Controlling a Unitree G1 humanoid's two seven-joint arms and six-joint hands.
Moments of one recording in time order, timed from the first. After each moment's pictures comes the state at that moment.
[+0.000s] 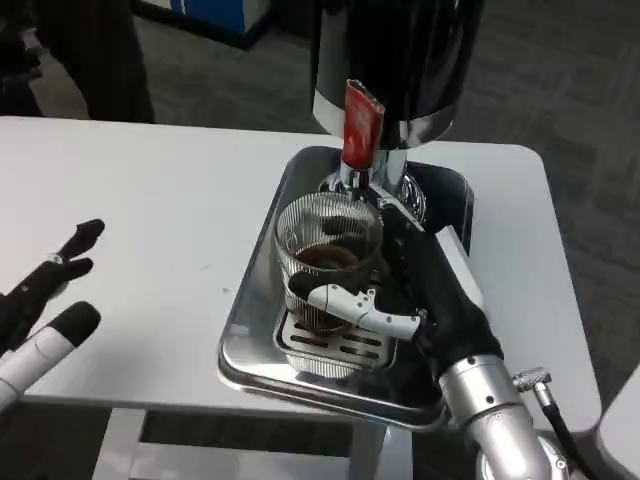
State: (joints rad) left arm 0.08 0.60 0.41 -0.14 -0.12 -0.23 -0.50; right arm -0.47 -0.01 0.14 0.33 -0.22 -0.26 -0.04
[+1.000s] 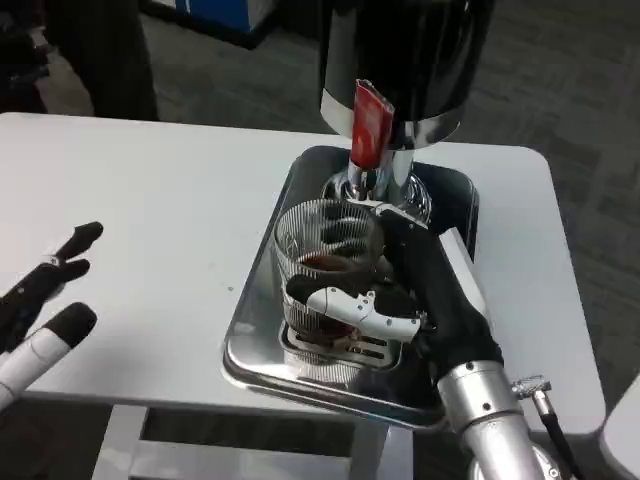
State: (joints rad) left arm 0.09 0.60 0.42 -0.14 -0.13 -0.23 -0.50; right arm -0.45 0.00 0.15 0.32 -0.26 -0.27 -0.13
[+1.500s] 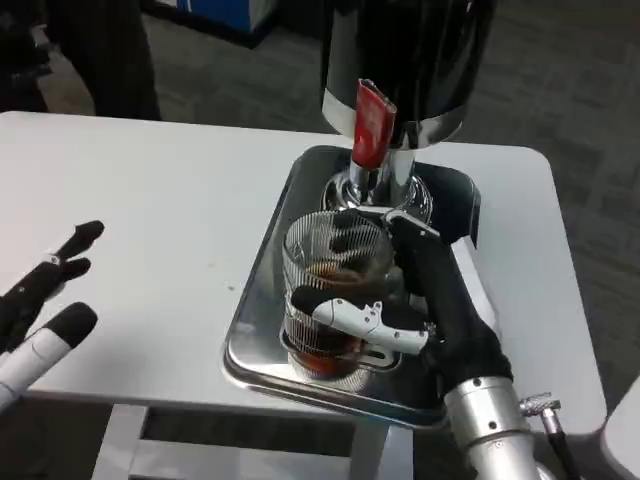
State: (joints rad) left arm 0.09 0.60 0.42 -0.15 -0.13 -0.23 -0.49; right arm -0.38 0.01 0.16 0.26 -0.30 -0.29 -0.19
